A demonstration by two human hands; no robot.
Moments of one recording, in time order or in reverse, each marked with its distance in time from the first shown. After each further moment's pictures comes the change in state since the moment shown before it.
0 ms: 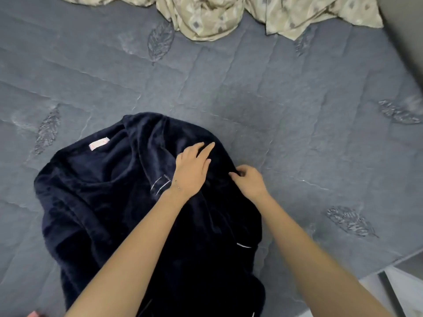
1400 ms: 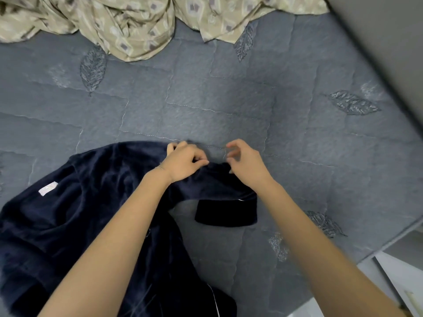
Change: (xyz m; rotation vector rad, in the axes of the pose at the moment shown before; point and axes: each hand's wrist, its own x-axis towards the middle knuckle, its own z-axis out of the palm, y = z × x) left_hand 0.121 0.099 -0.010 -0.034 -0.414 0.091; right_hand 0.040 0.003 -0.146 0.161 0.042 -0.127
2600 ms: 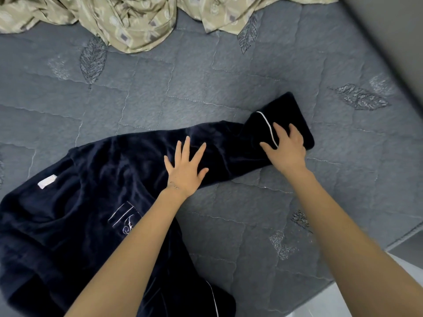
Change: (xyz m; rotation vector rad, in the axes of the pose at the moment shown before) left_hand -0.012 -0.007 0.069 0.210 0.133 -0.215; right_hand 0.029 0.064 -0.053 -0.477 0.252 0.137
